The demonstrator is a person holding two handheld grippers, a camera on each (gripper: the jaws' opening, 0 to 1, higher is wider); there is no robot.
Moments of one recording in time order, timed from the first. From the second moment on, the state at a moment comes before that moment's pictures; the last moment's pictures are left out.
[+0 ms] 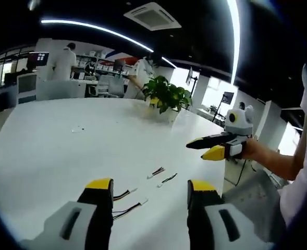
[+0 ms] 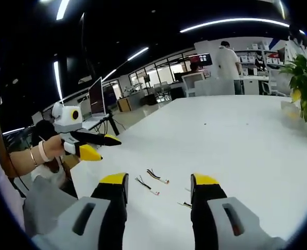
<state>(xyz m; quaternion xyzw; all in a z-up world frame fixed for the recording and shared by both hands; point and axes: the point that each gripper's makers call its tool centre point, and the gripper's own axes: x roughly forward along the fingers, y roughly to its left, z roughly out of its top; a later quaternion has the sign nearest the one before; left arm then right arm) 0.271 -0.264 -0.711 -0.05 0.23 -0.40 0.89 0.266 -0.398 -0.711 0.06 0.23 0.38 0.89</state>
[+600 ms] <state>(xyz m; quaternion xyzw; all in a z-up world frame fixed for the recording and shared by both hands) 0.288 -0.266 -0.725 -0.03 0.23 -0.40 0.88 0.274 -0.402 -0.737 0.05 0.24 0.38 0.89</state>
